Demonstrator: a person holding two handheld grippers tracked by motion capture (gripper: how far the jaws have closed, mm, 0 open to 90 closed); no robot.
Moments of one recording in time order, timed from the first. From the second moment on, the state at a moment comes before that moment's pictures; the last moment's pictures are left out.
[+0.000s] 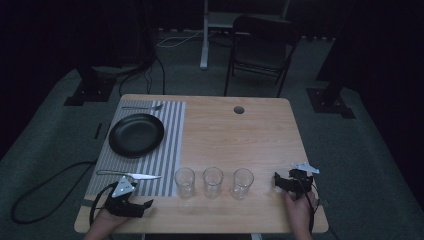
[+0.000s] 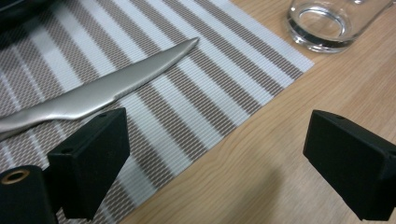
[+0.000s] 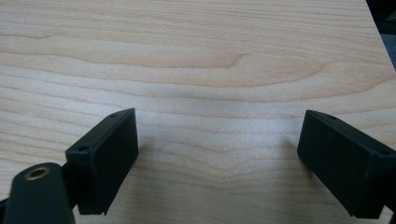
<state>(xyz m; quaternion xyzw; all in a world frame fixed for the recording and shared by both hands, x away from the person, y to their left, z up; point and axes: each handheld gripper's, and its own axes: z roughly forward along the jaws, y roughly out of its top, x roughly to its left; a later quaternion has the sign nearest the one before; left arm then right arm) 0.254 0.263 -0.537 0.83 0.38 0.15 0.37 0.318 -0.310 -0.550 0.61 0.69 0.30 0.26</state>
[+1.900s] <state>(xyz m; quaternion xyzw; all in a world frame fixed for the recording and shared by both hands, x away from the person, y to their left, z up) 0.278 0.158 -0.515 0.82 0.28 0.14 0.48 0.318 -0.310 -0.550 0.61 0.69 0.30 0.26</state>
